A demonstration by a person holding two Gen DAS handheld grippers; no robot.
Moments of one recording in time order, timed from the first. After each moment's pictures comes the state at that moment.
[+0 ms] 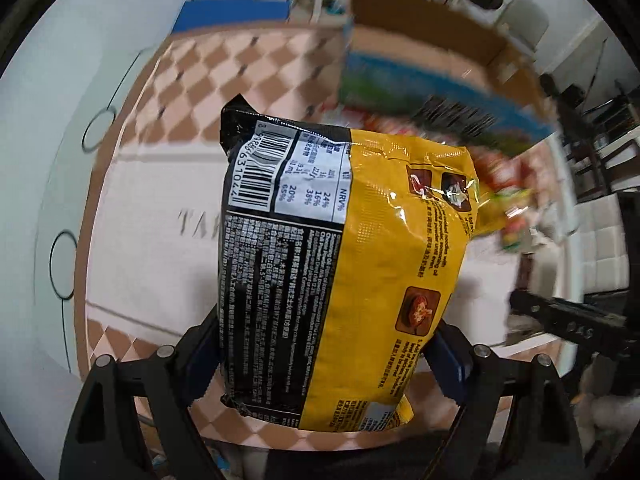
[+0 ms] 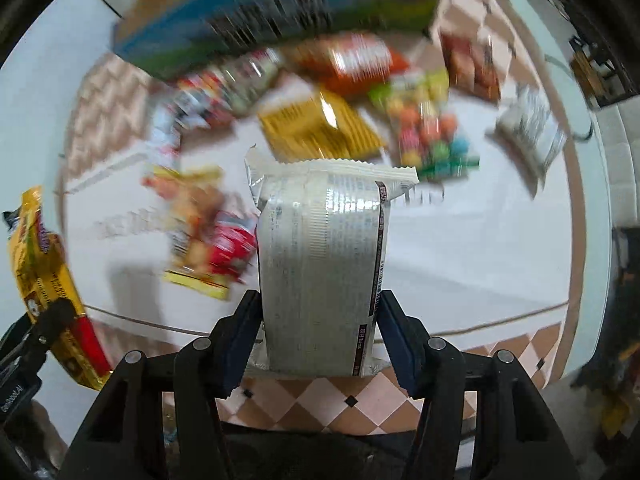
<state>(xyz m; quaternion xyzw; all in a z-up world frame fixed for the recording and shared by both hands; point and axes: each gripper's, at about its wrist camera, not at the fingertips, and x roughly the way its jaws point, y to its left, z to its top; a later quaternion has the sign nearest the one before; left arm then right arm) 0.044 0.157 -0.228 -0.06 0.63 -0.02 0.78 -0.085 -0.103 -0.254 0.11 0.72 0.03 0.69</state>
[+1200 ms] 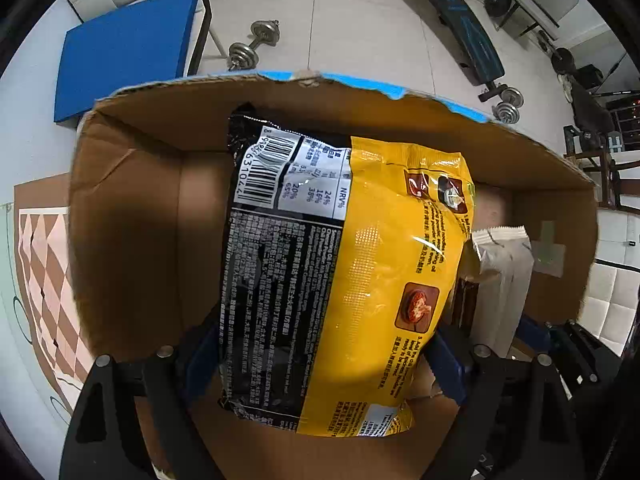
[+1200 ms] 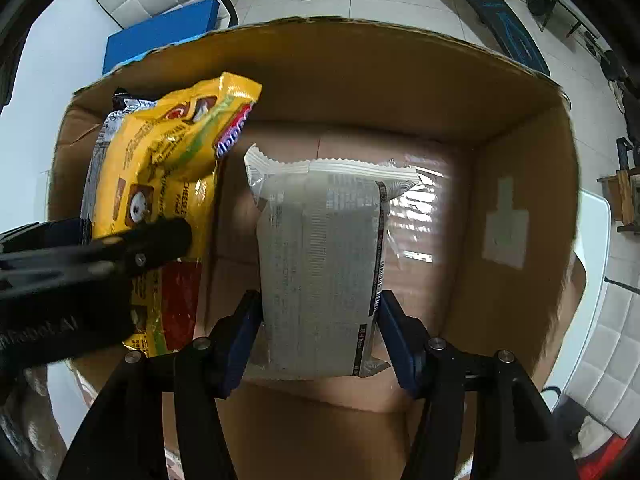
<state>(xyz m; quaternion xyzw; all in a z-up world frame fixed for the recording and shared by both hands) 0.471 0.002 -0.309 -0.05 0.74 -0.03 0.68 0.465 -0.135 -0.392 0.01 0.74 0.09 0.67</state>
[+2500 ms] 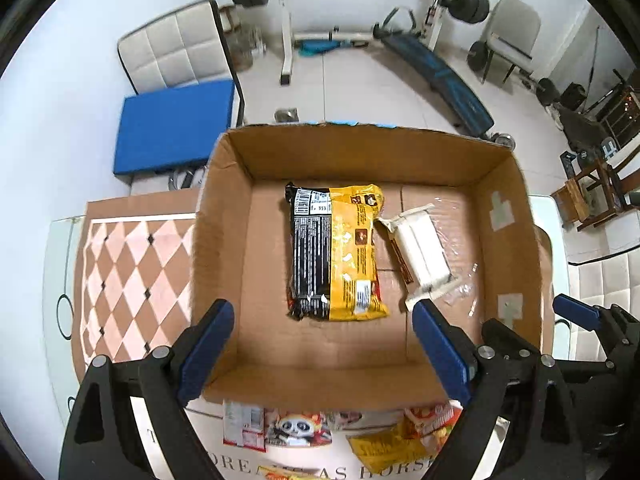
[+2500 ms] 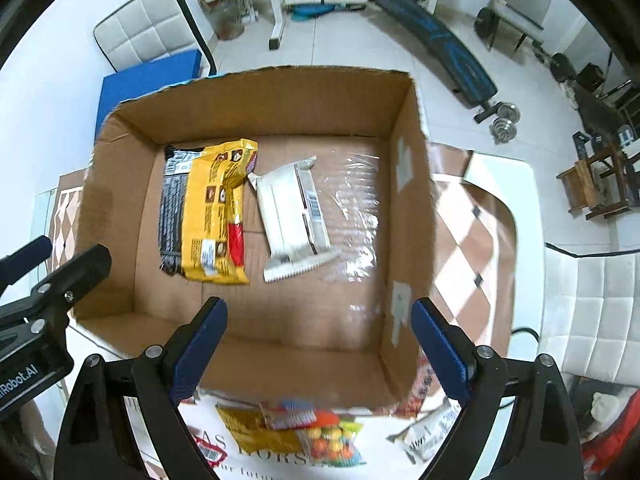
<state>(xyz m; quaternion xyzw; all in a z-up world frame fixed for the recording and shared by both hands) 0.342 0.014 -0.195 0.01 0.60 -0.01 0.80 0.366 -0.165 -0.301 0.01 0.66 0.03 0.75</state>
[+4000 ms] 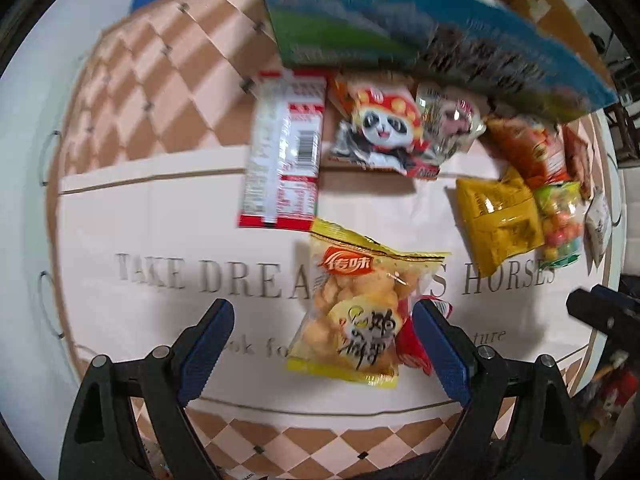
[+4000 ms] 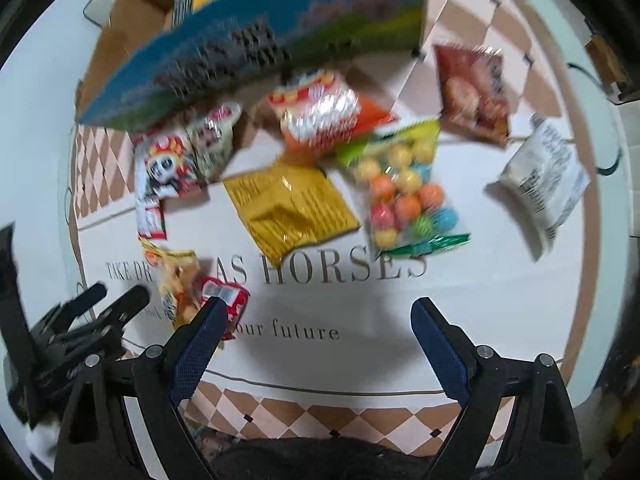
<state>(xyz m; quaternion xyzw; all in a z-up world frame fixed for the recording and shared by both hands) 0.153 0.079 -0.331 0.01 0.72 -0.01 0.69 0.133 -0.158 -0.374 0.14 0.74 0.04 0.65</state>
